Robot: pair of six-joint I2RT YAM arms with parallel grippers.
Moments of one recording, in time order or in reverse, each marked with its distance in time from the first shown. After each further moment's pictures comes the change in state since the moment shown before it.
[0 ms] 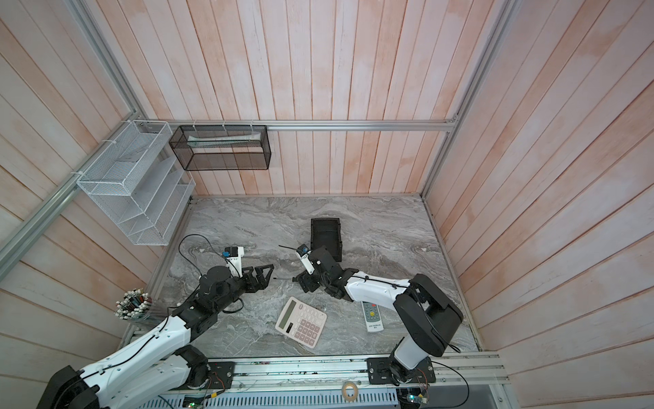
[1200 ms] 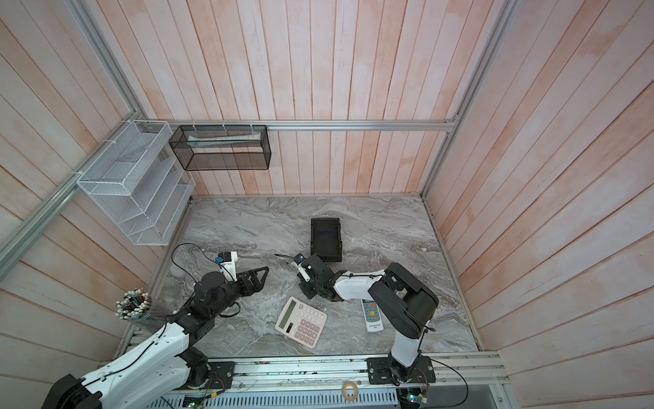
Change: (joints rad) left arm 0.056 -0.016 -0.079 0.071 0.052 -0.057; right arm 0.020 0.162 0.020 0.001 0.026 0.039
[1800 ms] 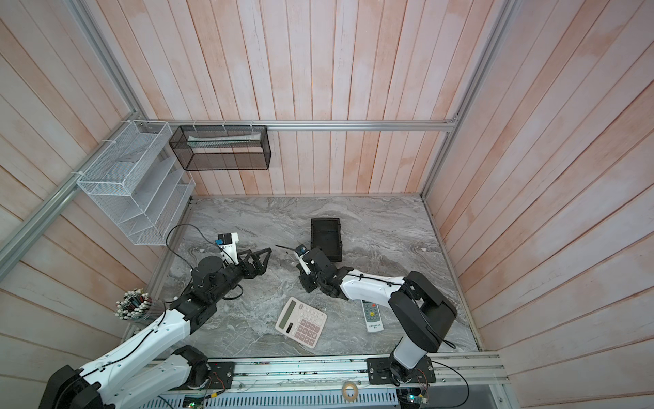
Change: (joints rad) left arm 0.002 0.074 0.198 0.032 -0.021 0.131; right arm -0.001 -0.159 0.043 -0.095 0.026 0.052
